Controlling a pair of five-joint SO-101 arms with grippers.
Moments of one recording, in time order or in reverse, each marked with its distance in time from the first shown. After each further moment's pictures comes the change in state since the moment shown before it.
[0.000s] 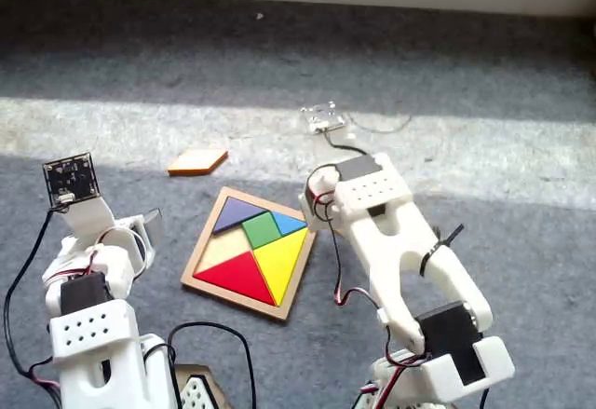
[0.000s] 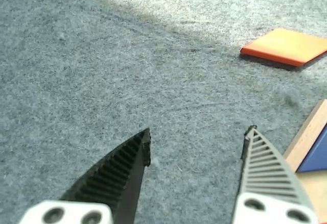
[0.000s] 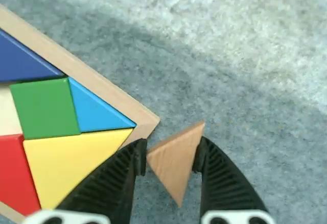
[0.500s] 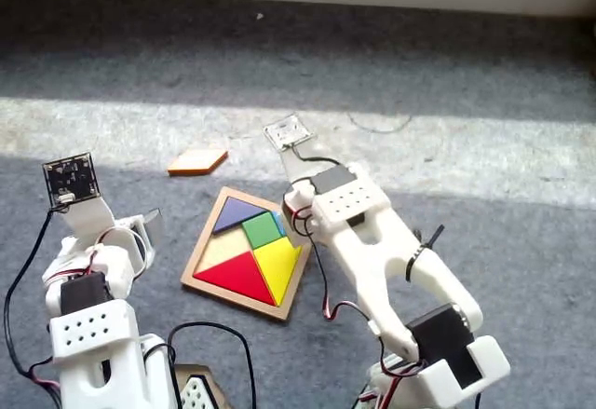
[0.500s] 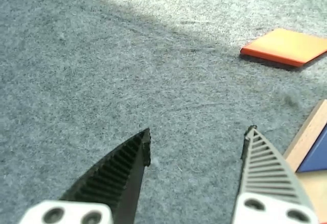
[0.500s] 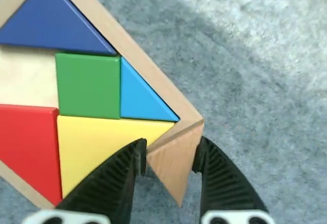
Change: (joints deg) left arm 0.0 0.0 0.0 0.0 0.0; right arm -6.5 0.0 0.9 0.0 1.8
